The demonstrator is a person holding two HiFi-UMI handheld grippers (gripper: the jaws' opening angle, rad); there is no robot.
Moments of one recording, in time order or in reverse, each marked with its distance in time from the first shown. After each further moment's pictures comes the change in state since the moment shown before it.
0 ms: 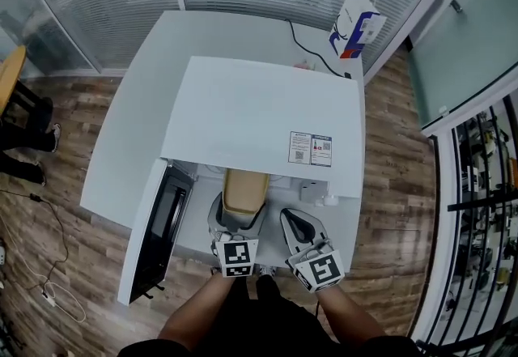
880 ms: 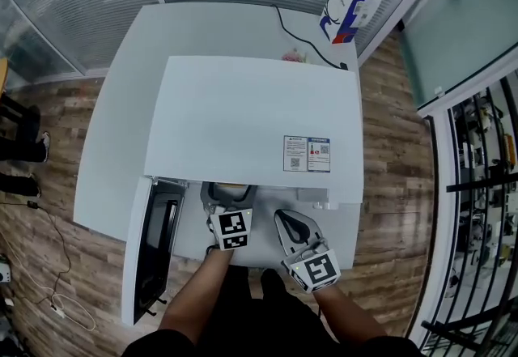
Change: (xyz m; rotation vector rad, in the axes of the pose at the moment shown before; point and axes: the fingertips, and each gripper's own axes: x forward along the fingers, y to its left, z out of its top) left arm 0.089 0.035 -0.007 -0.002 0.027 0.027; right arm 0.020 -0.009 -0.028 0.060 0.065 -0.032
